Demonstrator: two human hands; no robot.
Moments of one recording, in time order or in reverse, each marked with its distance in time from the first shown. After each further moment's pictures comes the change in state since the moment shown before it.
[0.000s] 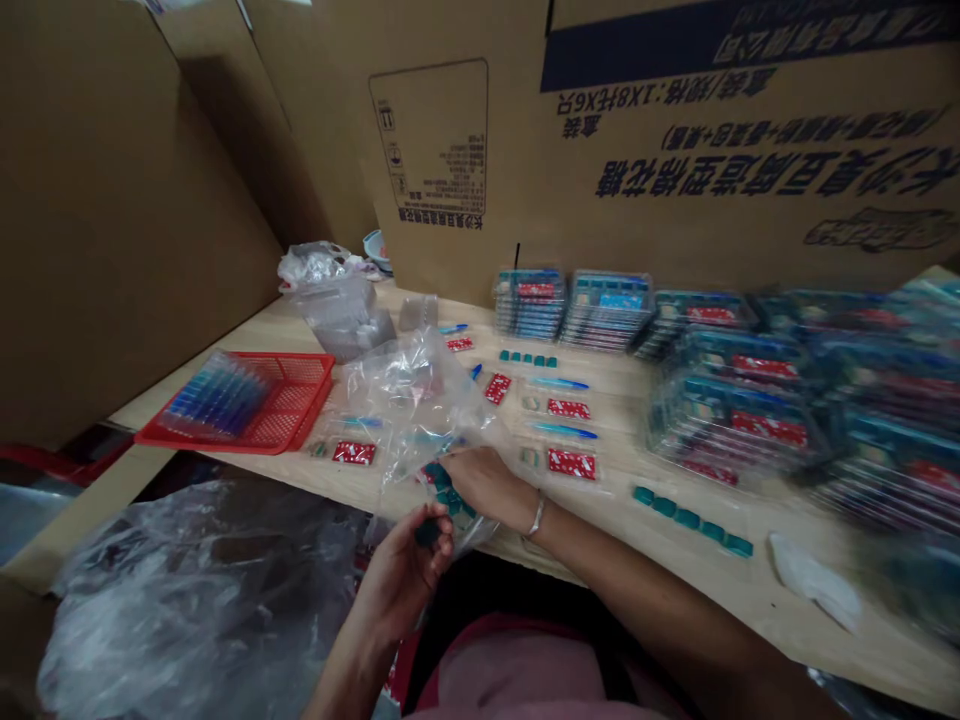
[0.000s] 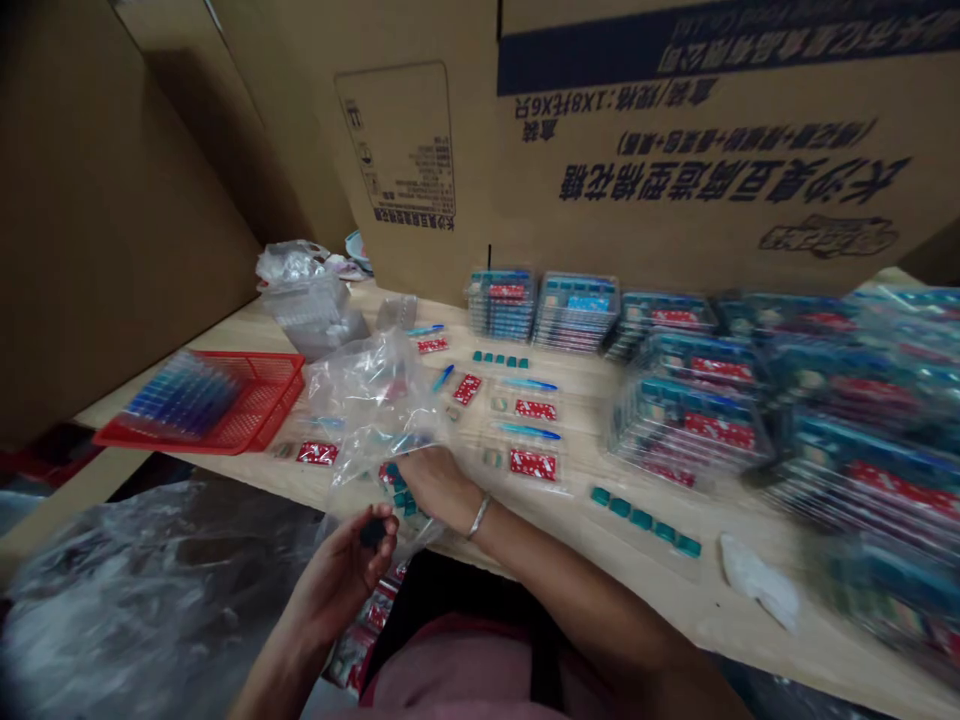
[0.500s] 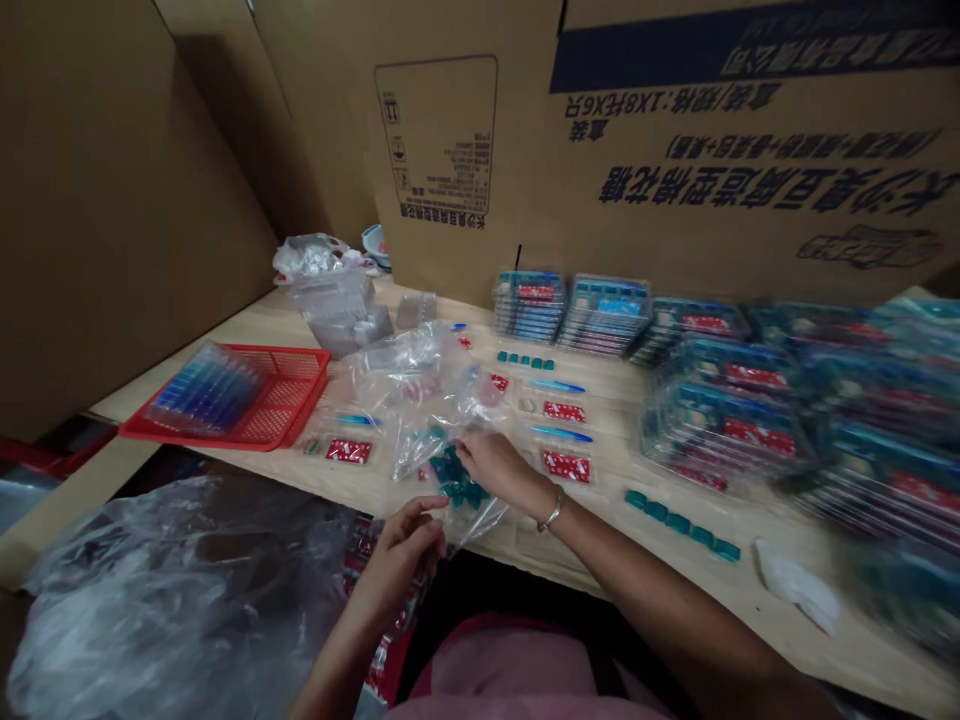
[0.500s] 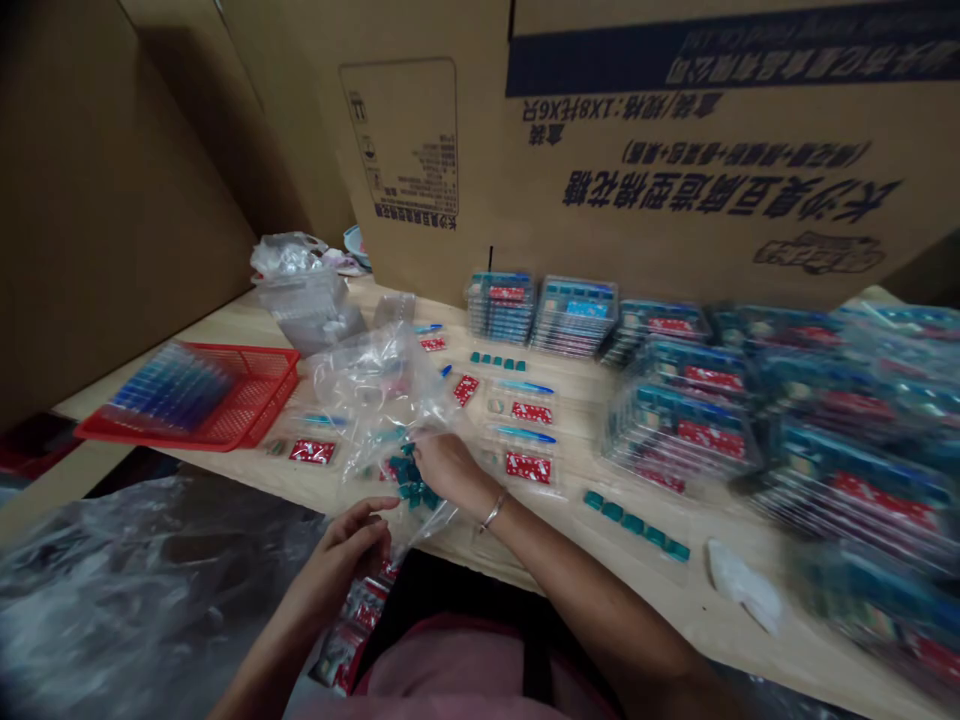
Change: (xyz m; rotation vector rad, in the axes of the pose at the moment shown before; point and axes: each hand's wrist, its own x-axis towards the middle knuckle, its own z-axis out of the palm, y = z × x) left_hand 0.015 -0.003 -0.010 0.545 -0.058 0.235; right_hand 0.005 0.021 -0.006 0.156 0.128 0.177
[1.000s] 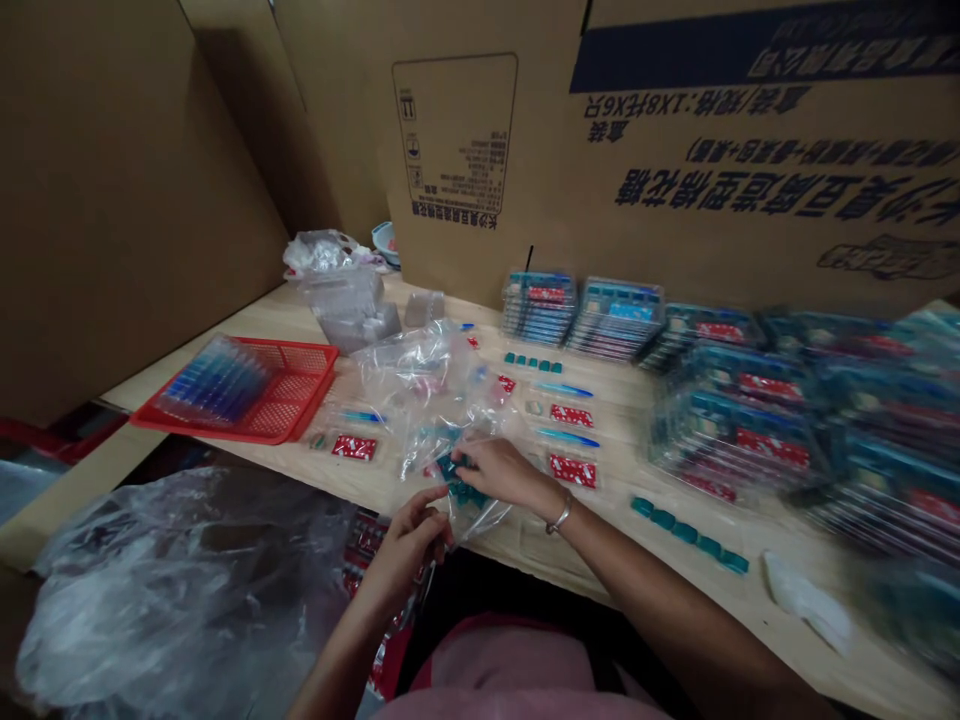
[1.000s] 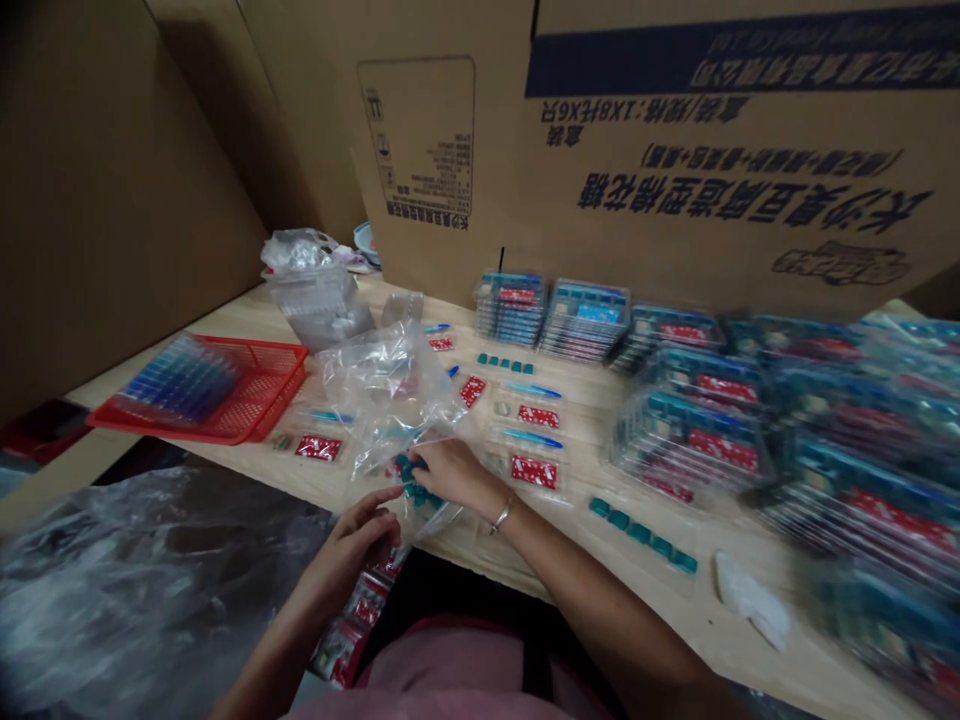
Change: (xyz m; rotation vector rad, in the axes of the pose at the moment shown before) left_hand 0.009 -0.004 -0.001 0.043 0.016 0.022; right_hand -0.001 0.005 0.002 0.033 -0.113 -0.104
